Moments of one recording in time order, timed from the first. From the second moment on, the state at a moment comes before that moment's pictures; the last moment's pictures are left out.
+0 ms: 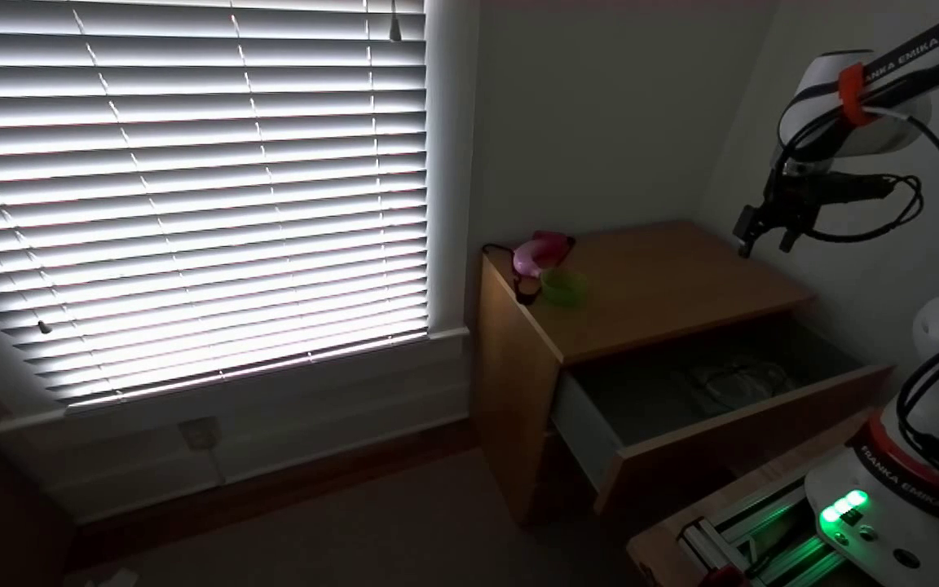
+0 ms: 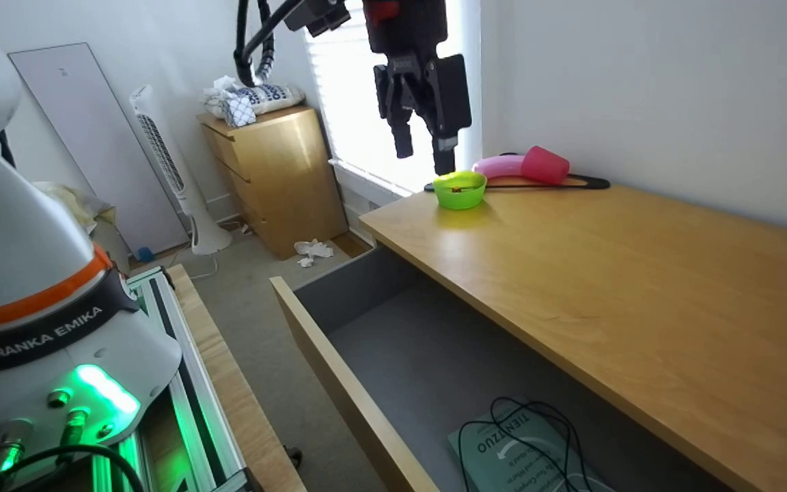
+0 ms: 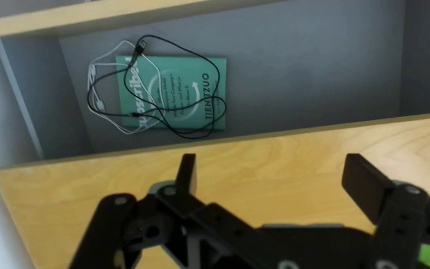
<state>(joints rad) -0.23 -0.34 -0.18 -2.65 -0.20 2.32 -0.05</state>
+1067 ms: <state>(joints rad) -0.53 0.04 -0.40 -2.74 -0.46 2.79 0.36</state>
